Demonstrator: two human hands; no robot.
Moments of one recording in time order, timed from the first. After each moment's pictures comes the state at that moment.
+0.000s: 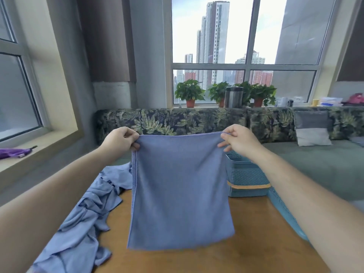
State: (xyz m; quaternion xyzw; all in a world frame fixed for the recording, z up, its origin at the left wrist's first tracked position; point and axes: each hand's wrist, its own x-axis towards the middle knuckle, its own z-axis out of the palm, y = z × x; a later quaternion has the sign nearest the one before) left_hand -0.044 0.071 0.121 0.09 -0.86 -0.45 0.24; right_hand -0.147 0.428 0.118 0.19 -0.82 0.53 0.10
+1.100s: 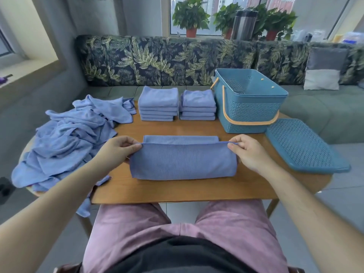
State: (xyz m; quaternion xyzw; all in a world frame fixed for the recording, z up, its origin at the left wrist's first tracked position) left_hand 0.036 0.091 -0.080 0.12 -0.83 -0.54 0.07; right_hand -0.076 0.482 -0.091 0.15 -0.86 0.49 -0.01
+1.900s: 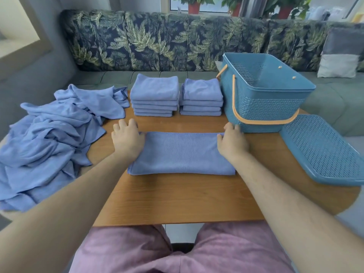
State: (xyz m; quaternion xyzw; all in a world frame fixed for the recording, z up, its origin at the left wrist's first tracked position) left_hand -0.104 0.094 -0.145 0.24 -0.94 -0.17 0.16; right_hand -0.180 0.401 -0.141 0.03 -0.98 0.18 0.09
